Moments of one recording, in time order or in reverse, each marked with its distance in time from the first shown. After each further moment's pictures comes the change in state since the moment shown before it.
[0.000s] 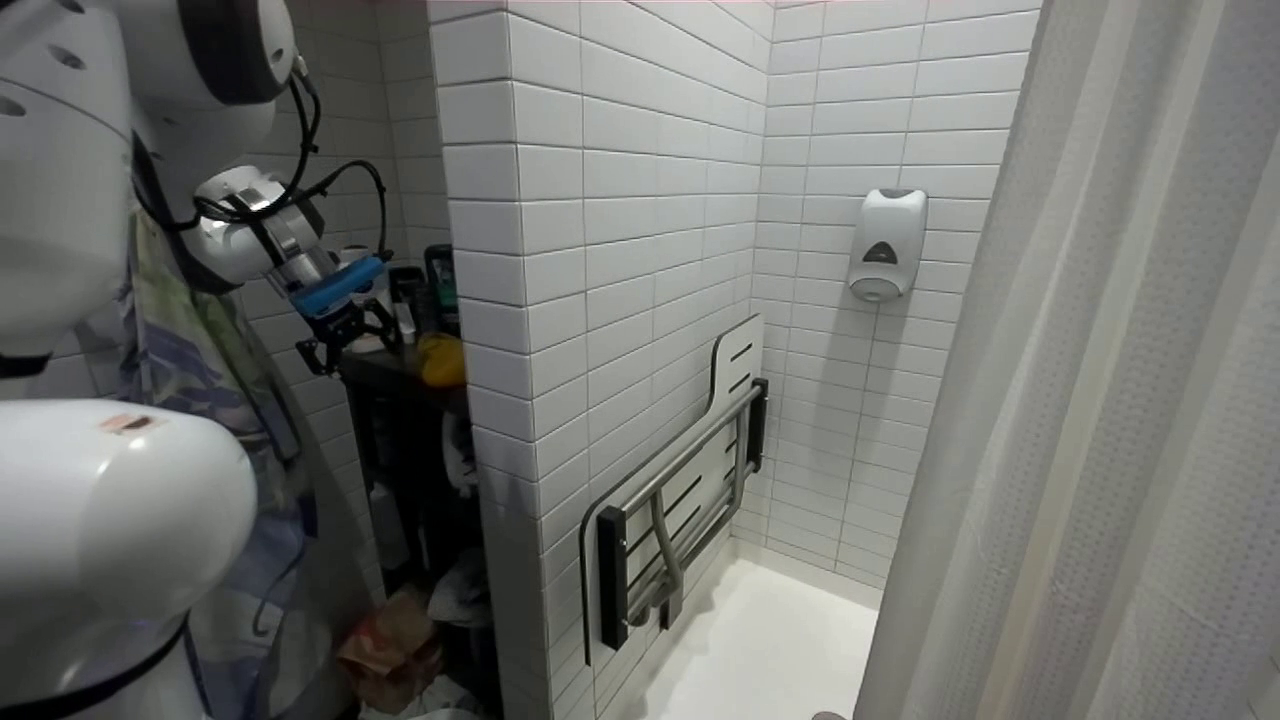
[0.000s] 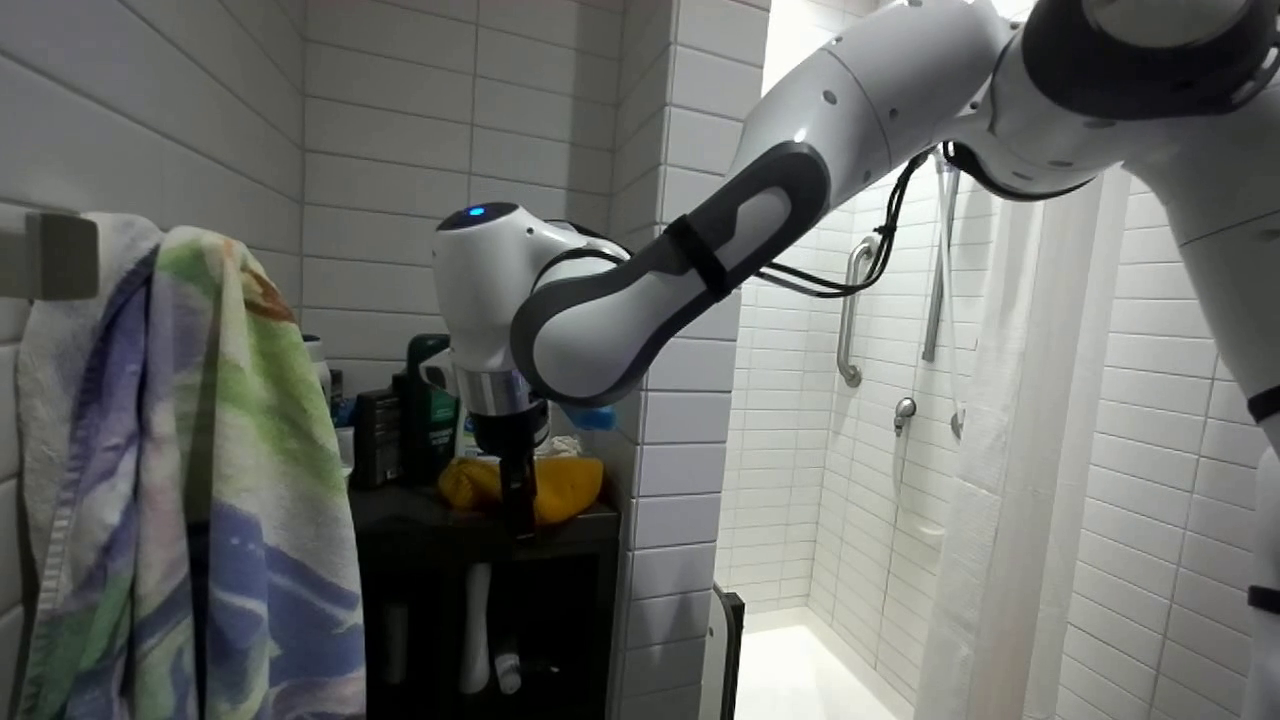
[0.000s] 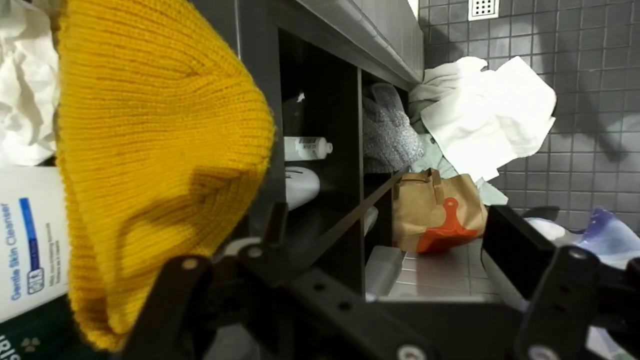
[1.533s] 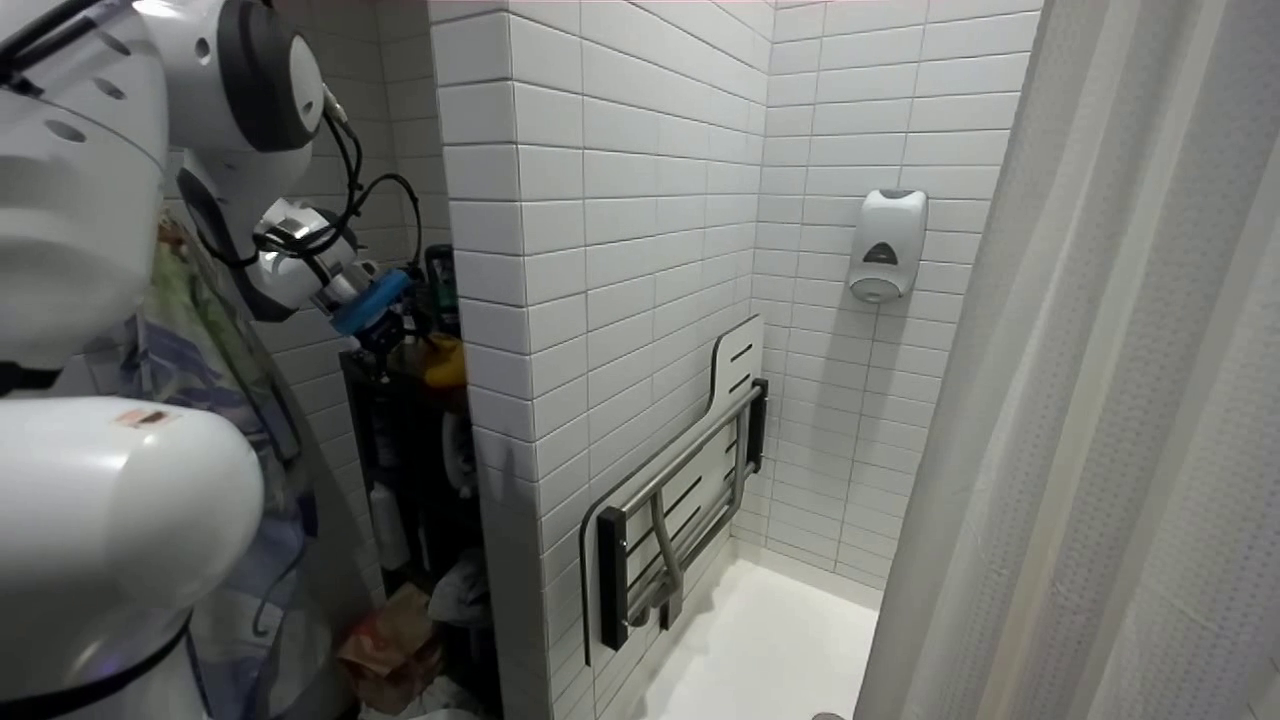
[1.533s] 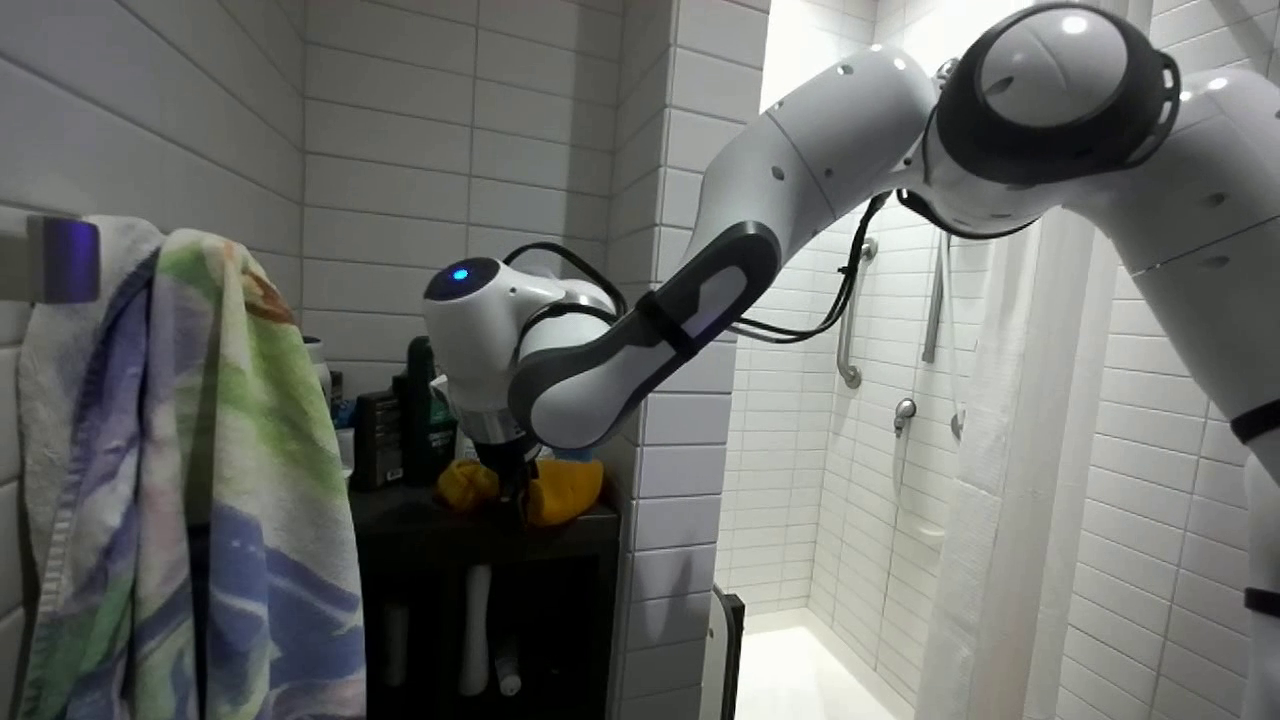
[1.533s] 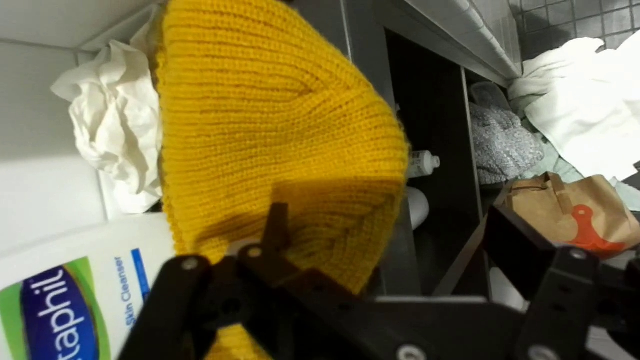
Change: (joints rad) arm 0.064 0.141 -0.125 0.138 -0.211 0.015 0.235
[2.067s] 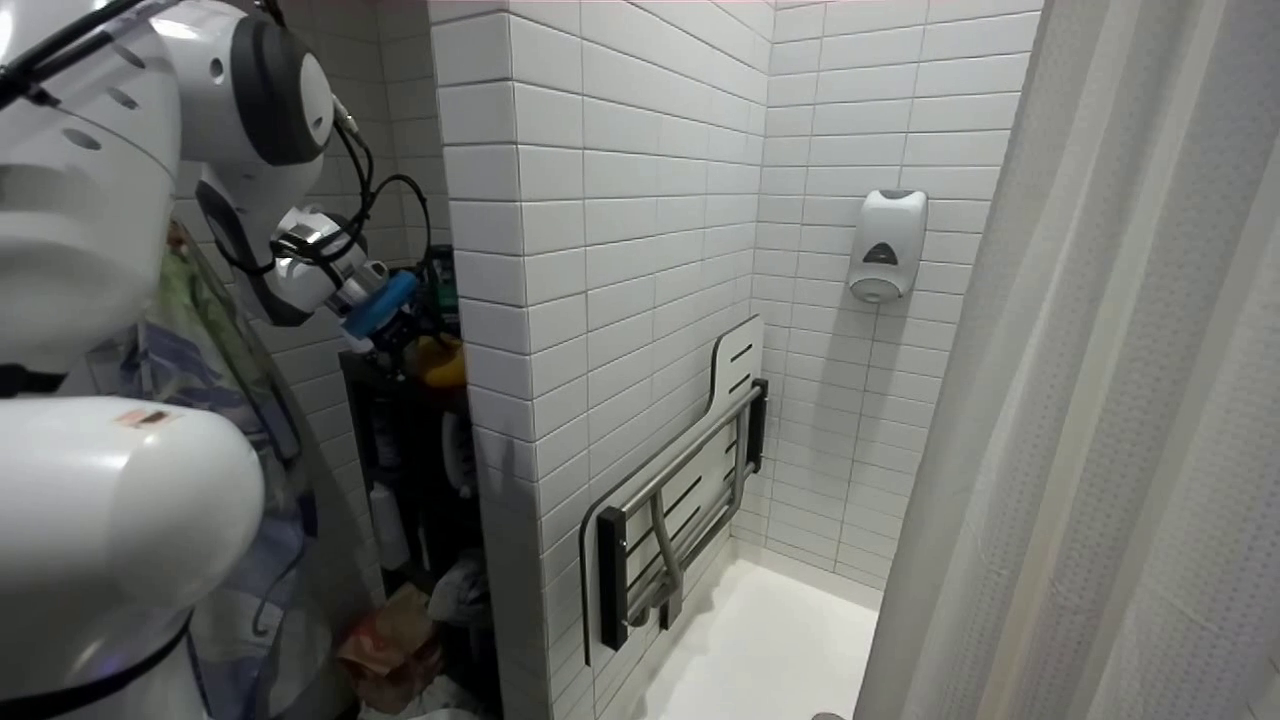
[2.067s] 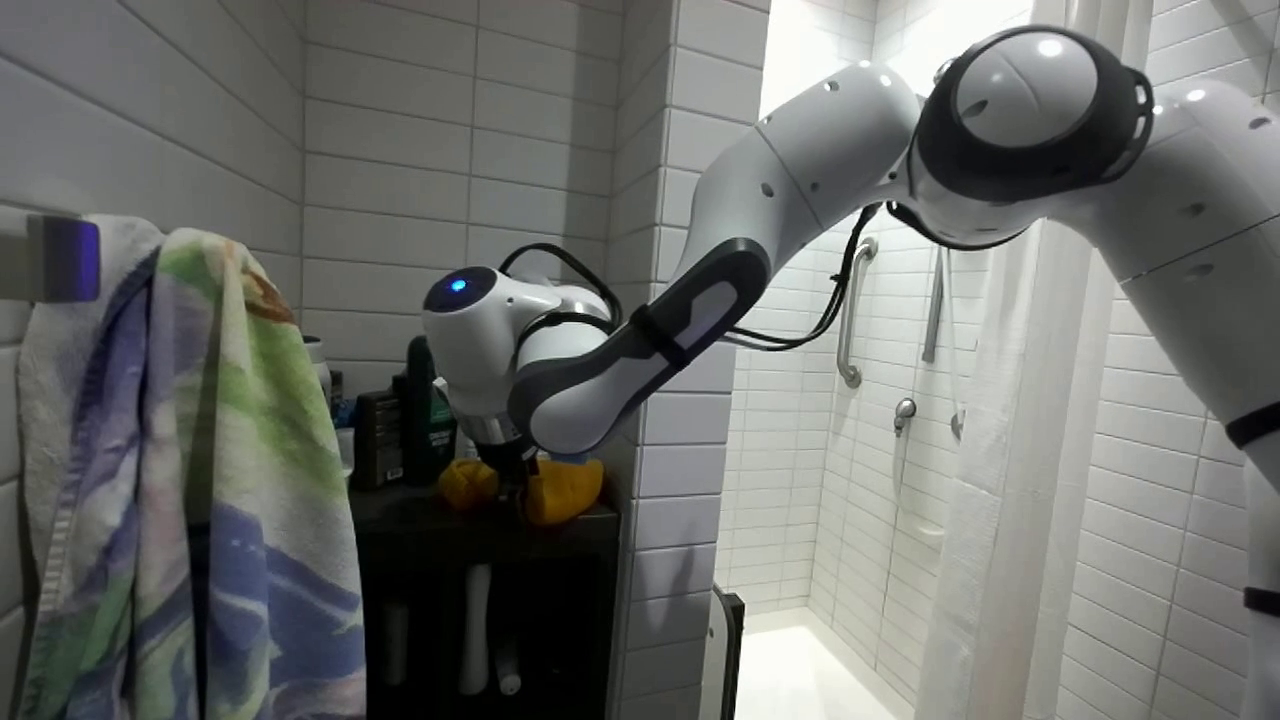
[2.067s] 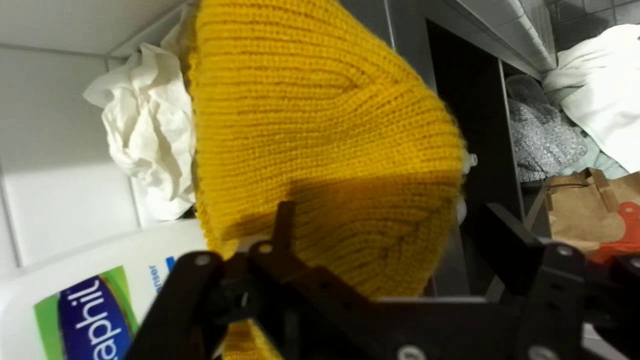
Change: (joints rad) arm 0.001 0.039 -0.017 0.049 -0.055 0.000 0.053
